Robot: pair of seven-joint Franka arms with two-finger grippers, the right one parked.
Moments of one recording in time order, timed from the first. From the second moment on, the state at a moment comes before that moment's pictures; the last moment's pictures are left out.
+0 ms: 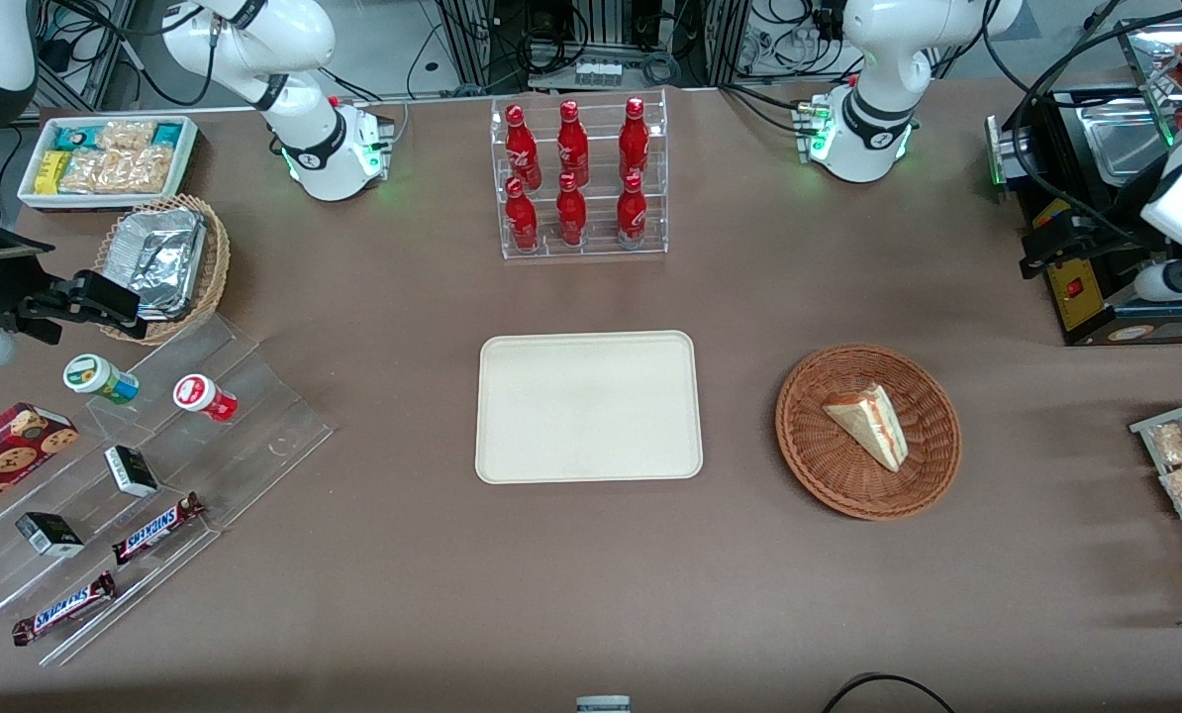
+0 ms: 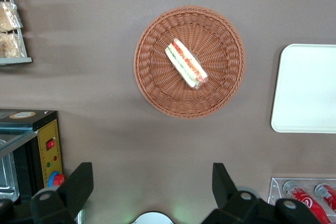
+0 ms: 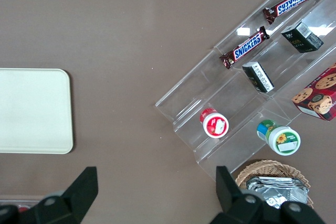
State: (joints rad) arm 0.07 -0.02 -0.13 -1.56 0.00 1.46 -0.09
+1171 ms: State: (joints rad) arm -0.01 0.18 -0.16 -1.87 0.00 1.99 -0.74
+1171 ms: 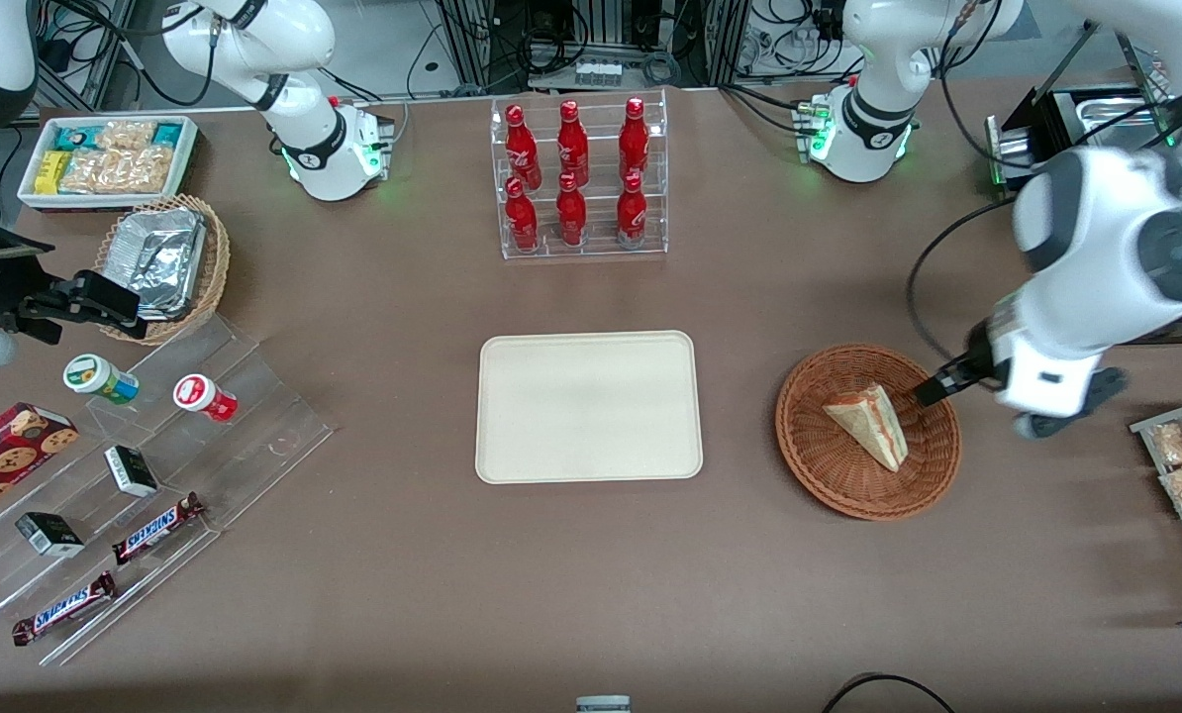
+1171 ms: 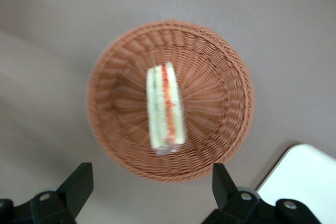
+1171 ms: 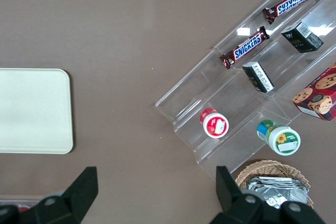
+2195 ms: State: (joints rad) arm -0.05 0.24 -0.15 -2.18 0.11 2.38 -0.92
